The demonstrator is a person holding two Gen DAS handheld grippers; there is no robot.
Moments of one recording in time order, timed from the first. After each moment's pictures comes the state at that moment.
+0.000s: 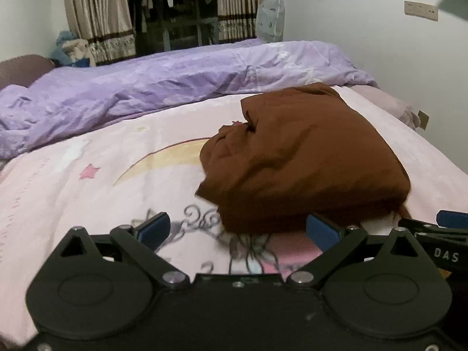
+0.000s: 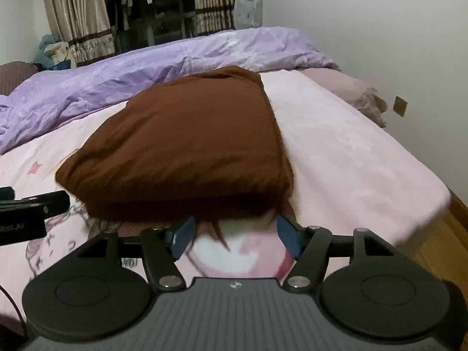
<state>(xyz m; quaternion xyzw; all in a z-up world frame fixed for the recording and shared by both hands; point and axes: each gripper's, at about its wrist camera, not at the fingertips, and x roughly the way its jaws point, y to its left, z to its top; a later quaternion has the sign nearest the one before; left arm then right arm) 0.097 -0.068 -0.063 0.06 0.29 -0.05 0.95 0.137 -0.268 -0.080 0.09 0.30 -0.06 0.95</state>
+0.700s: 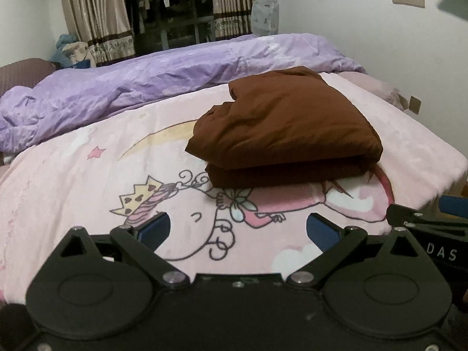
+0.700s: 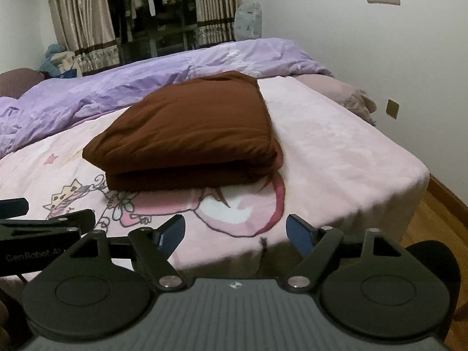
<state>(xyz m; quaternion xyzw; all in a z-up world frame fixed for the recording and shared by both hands) 0.040 -0.089 -0.081 0.07 0.30 -0.05 0.95 0.080 -0.252 -0.088 0.08 0.28 -0.06 0.95</state>
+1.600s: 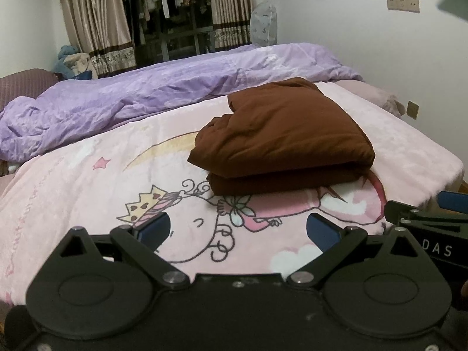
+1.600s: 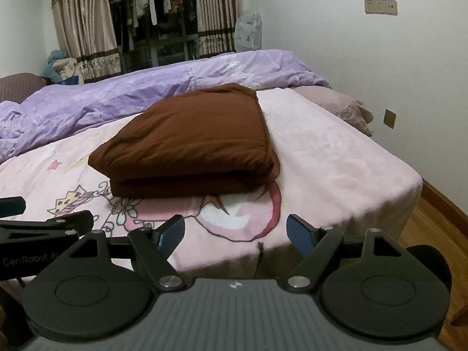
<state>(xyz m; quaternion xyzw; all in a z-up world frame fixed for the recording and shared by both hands) 0.010 -0.096 -0.066 0.08 0.28 -0.05 0.96 0.064 -0.249 -0.078 0.08 0.26 -0.07 0.96</state>
